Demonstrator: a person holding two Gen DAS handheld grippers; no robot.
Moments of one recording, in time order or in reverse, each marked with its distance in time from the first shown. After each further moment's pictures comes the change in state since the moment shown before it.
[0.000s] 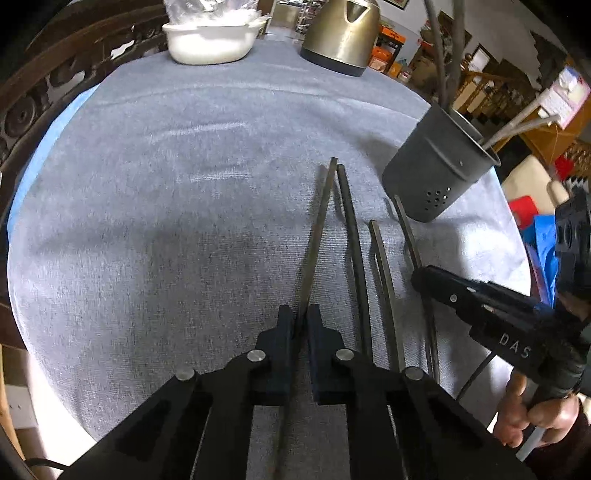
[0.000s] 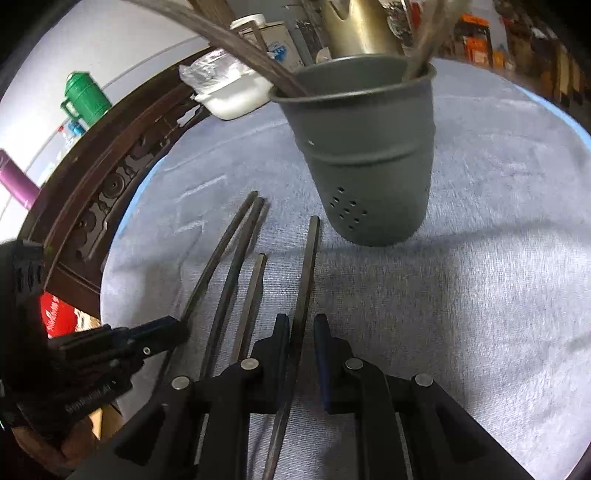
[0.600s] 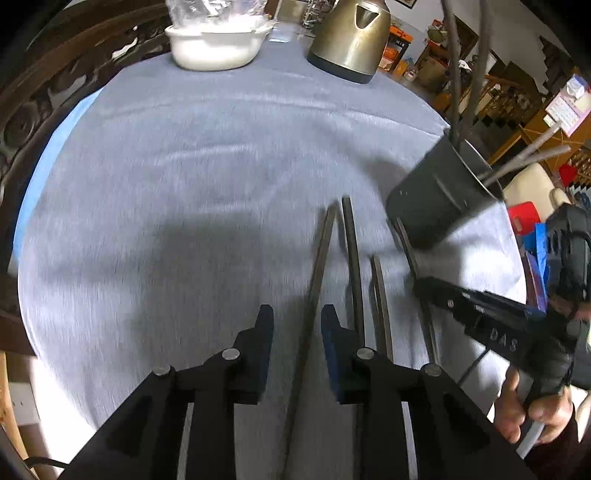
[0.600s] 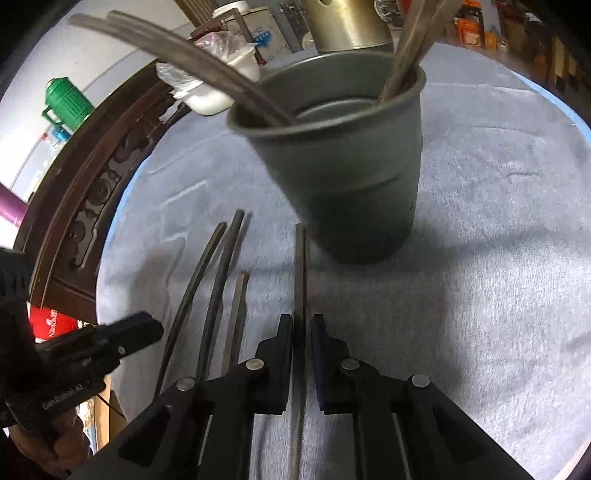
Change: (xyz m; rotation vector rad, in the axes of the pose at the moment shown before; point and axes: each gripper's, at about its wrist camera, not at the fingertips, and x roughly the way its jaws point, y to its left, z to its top) left arm -0.012 0.008 0.029 -0.006 0.025 0.010; right arm 0.010 -0.013 0.030 0.070 0.082 -0.029
